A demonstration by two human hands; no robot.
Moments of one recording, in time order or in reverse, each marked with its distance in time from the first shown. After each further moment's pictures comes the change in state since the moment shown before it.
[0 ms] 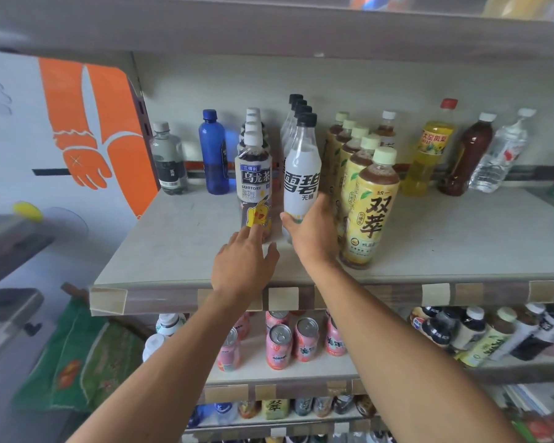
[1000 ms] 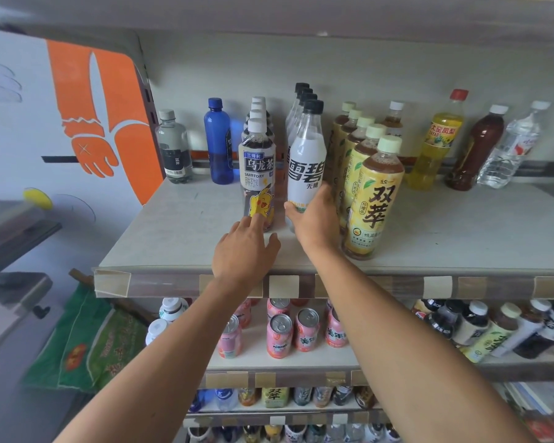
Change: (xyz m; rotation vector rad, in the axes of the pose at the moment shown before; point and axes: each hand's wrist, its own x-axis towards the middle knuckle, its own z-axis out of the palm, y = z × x) left_hand -0.003 0.003 -0.002 0.067 -0.048 -0.043; right_hand 0.005 0.008 0.007 -0.006 -0.012 0.004
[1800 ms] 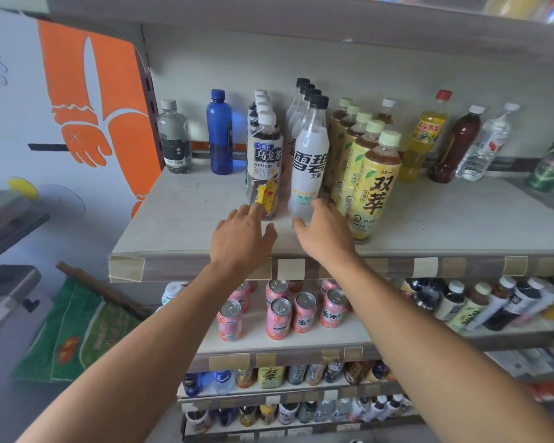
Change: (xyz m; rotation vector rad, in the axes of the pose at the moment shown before) left_hand -0.013 -0.020 -0.033 -0.054 -0.060 0.094; right_hand -0.055 -0.018 -0.049 -0.299 -0.269 -0.068
